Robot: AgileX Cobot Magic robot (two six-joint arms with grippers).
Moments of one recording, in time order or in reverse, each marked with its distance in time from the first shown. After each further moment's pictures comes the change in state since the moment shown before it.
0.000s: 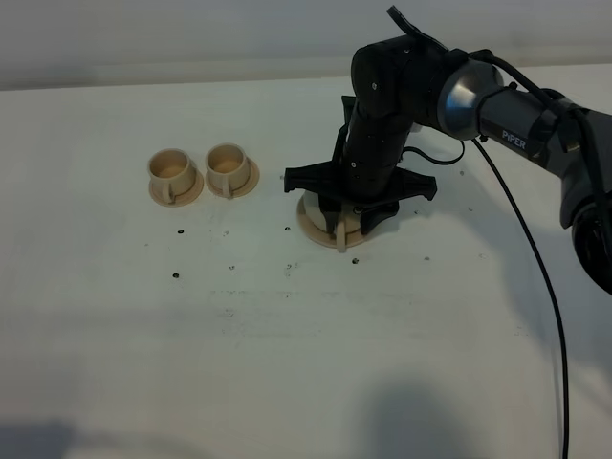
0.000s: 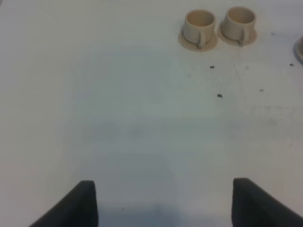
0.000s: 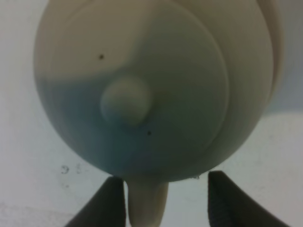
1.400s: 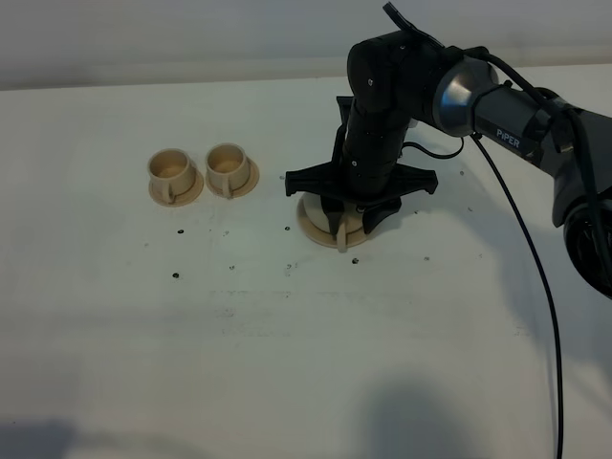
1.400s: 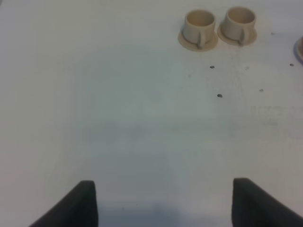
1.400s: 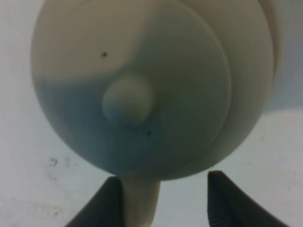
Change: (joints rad) left arm 0.000 0.000 0.000 0.000 -0.001 0.000; right arm 0.000 0.016 -0.048 -0.023 0.064 -0.053
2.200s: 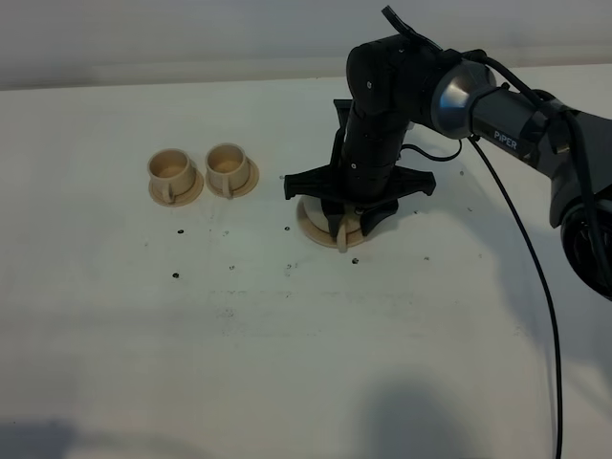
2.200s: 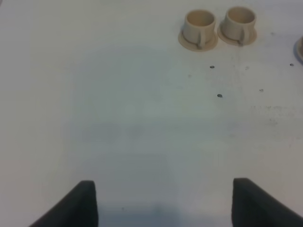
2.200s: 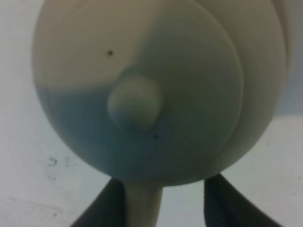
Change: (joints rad) left arm 0.000 0.000 0.000 0.000 0.000 0.001; right arm 0.000 0.008 0.000 0.009 -0.010 -0.020
